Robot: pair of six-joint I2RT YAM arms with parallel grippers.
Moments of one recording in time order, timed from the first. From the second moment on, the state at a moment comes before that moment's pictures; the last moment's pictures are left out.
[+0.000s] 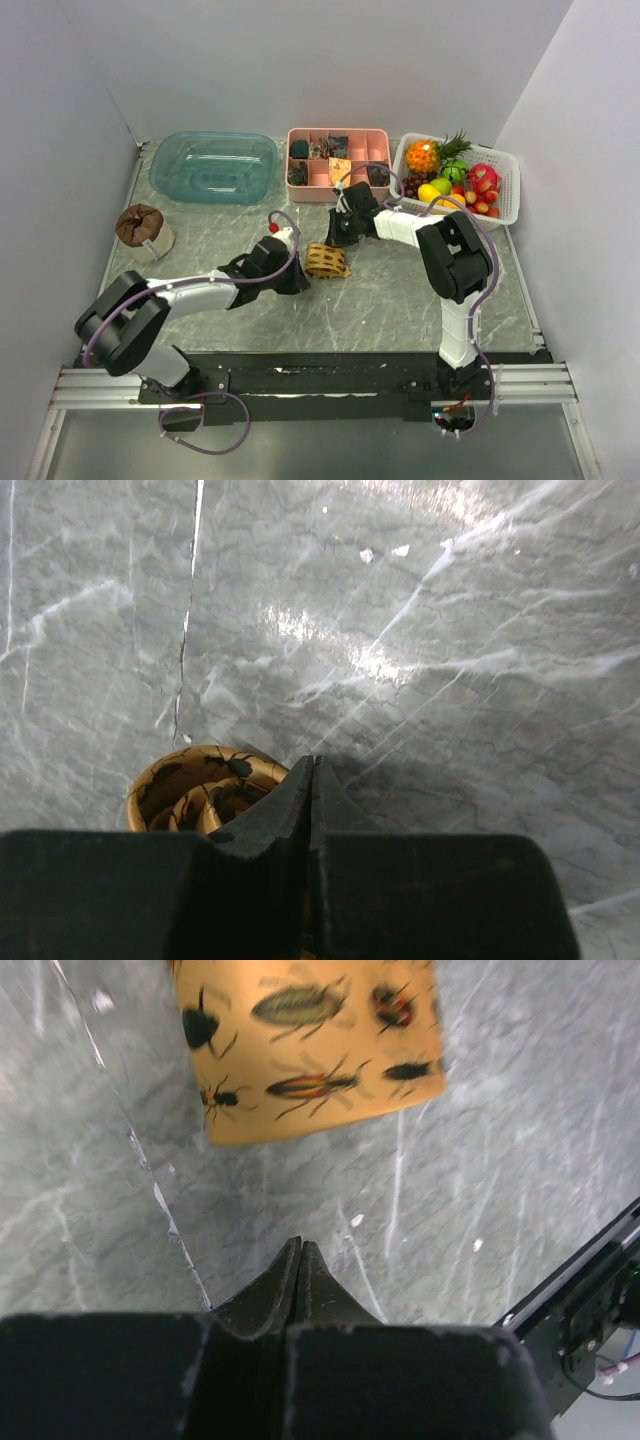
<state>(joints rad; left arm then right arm) -0.74 1.46 0.65 0.13 0.12 -0.67 0.48 2.00 1.26 -0.18 -0.33 0.41</state>
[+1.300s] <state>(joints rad) -0.45 1.35 0.53 0.25 0.23 -0.67 0.46 1.95 1.27 -0.27 -0.25 0.43</state>
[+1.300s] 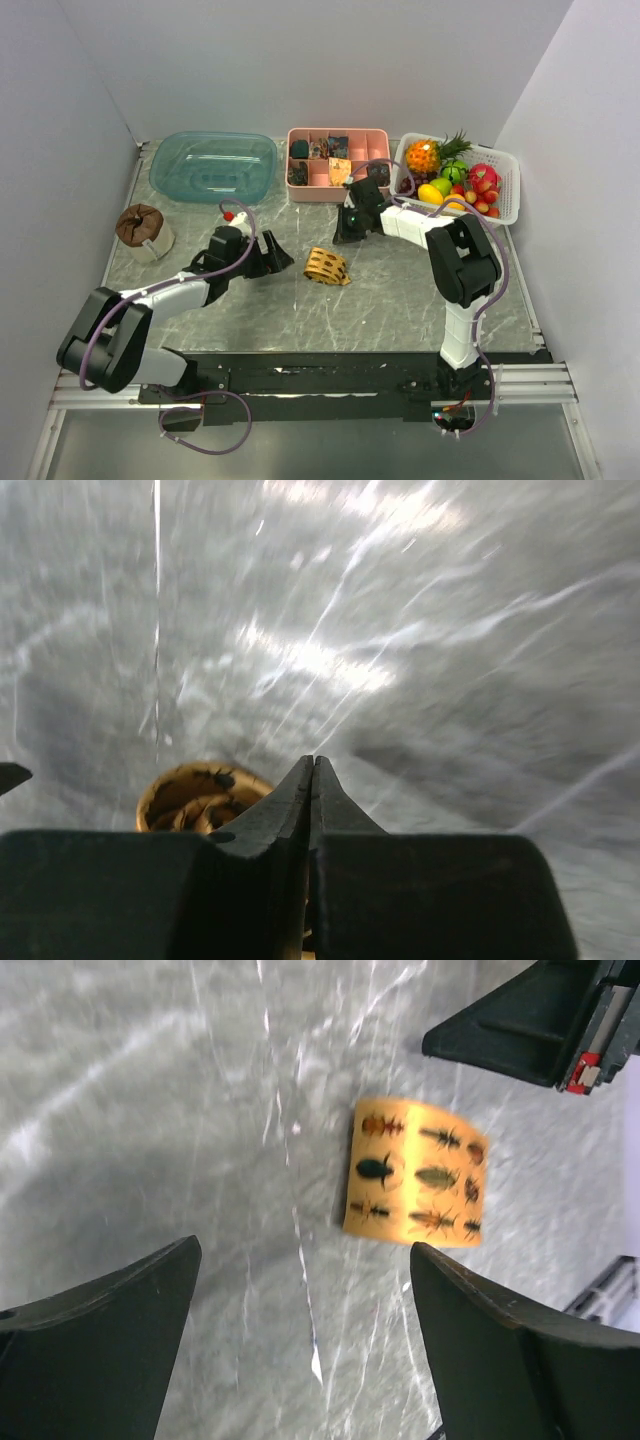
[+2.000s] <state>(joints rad) -0.34 1.85 0.75 0.54 0.77 -0.70 0.40 1.65 1.05 -0.33 -0.20 0.44</state>
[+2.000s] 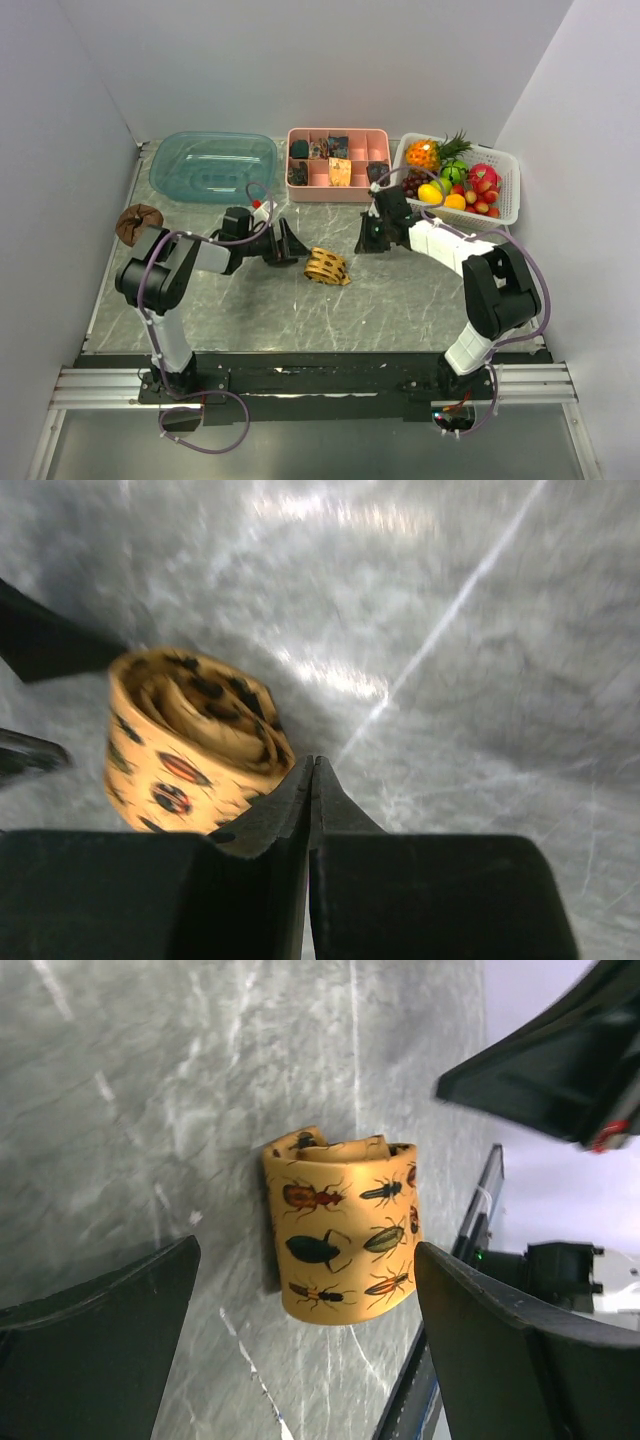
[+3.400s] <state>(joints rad) -0.45 1.98 0.92 0.41 0.87 -0.67 0.51 1.75 1.01 -0.37 -0.26 0.47</state>
